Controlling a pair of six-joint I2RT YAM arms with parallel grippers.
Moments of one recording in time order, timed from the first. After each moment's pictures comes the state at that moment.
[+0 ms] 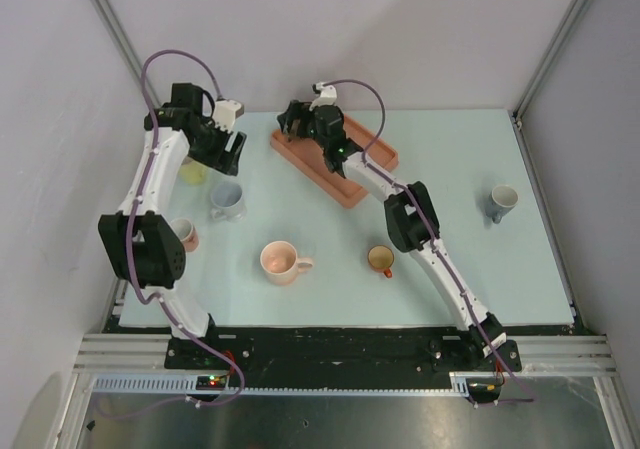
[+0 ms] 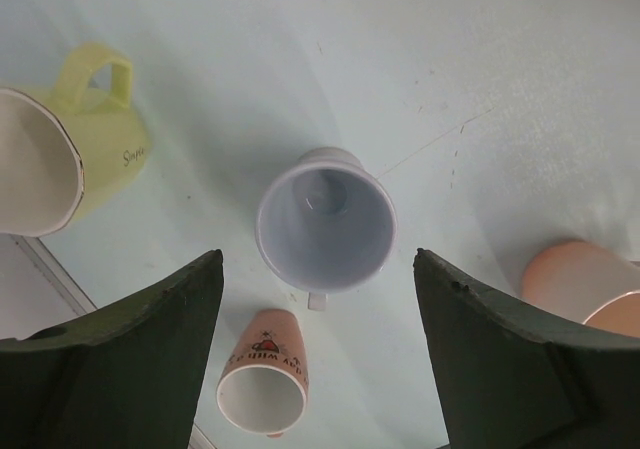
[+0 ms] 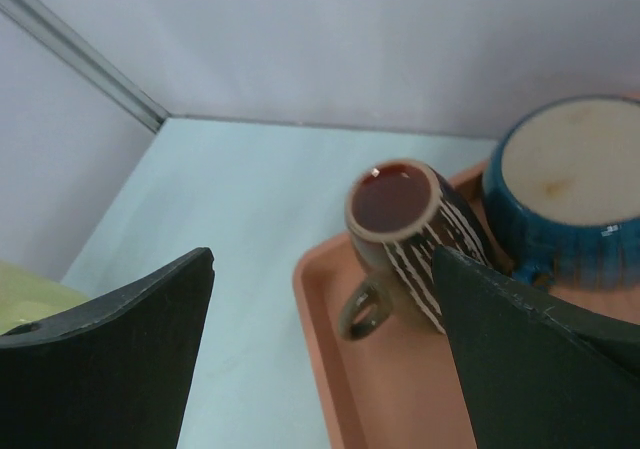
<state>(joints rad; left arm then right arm) -0.01 1.76 1.74 -1.04 0.21 0.43 0.59 2.76 2.50 0.23 0.03 0.46</state>
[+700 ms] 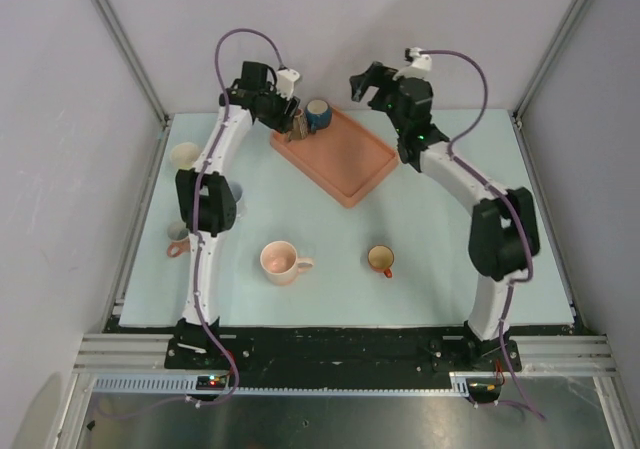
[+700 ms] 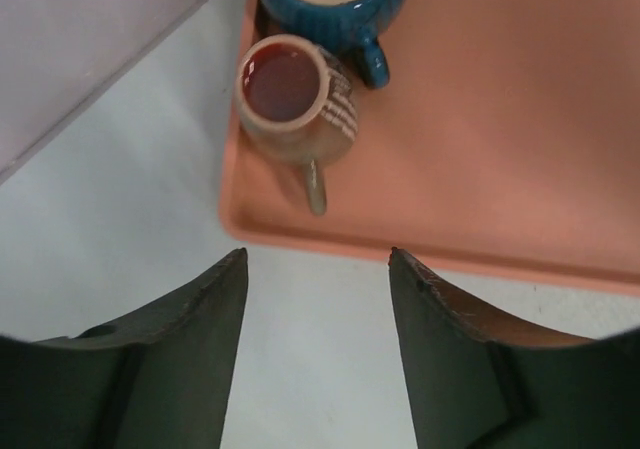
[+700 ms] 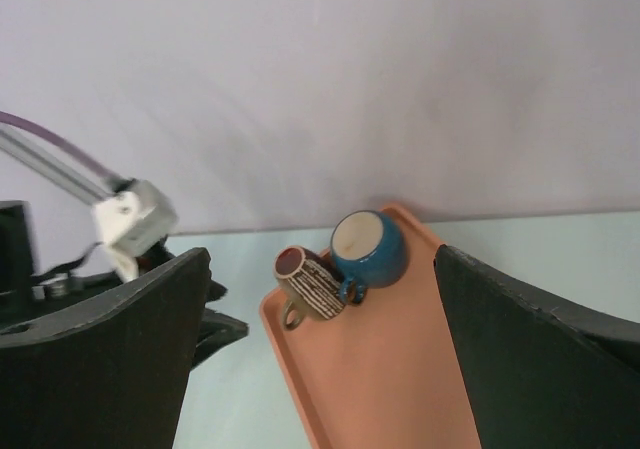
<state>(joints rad) -0.19 2.43 2.49 -0.84 0.28 0.38 0.42 1.98 1.67 0.33 0.08 0.51</state>
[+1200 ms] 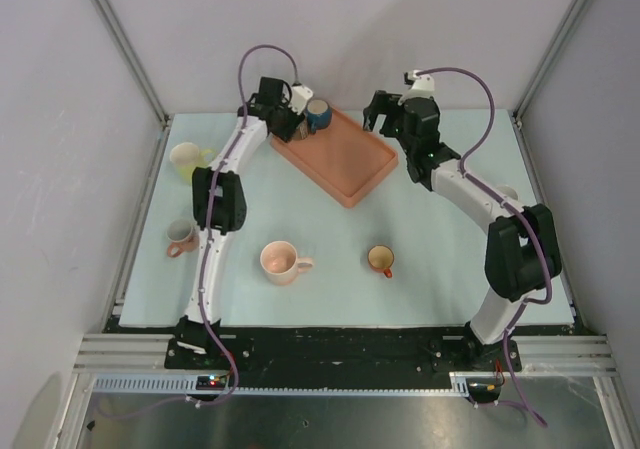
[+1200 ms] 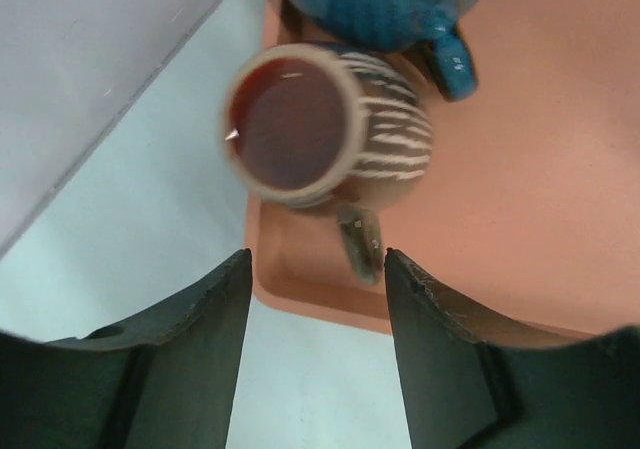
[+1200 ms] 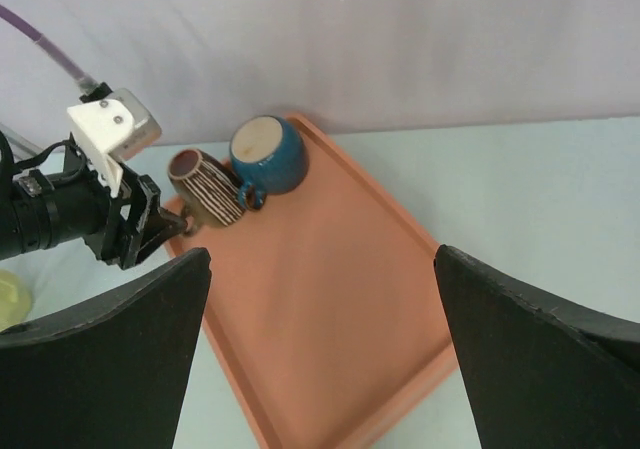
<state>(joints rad) -0.23 2.58 2.48 -0.66 0.14 0.46 0.40 1.74 1.38 0.24 0.16 0.34</state>
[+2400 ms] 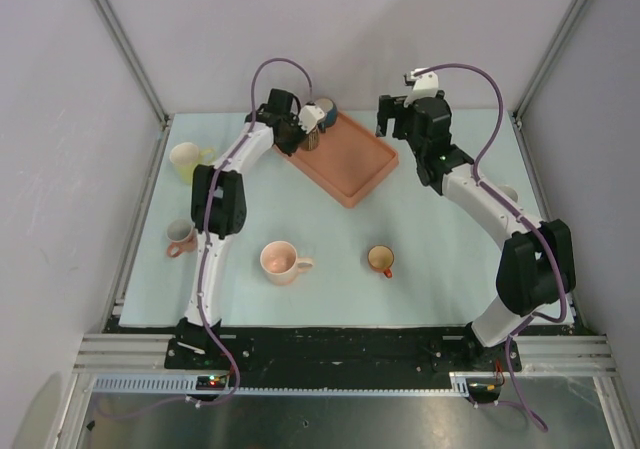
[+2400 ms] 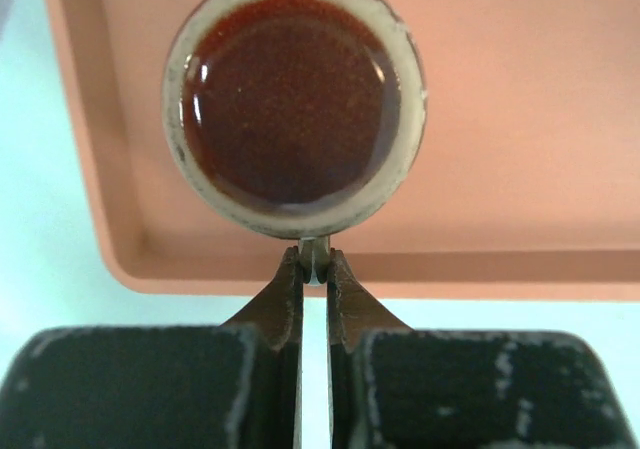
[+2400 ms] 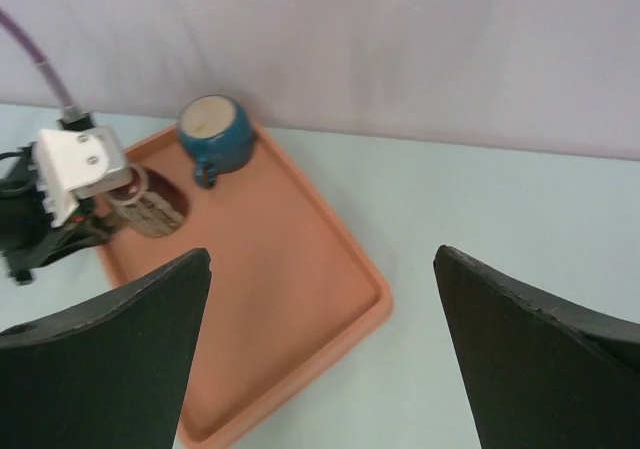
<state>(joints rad) -0.29 2.48 2.25 -0.67 0.16 0.63 0.40 1.63 1.34 0.14 0.24 0.08</state>
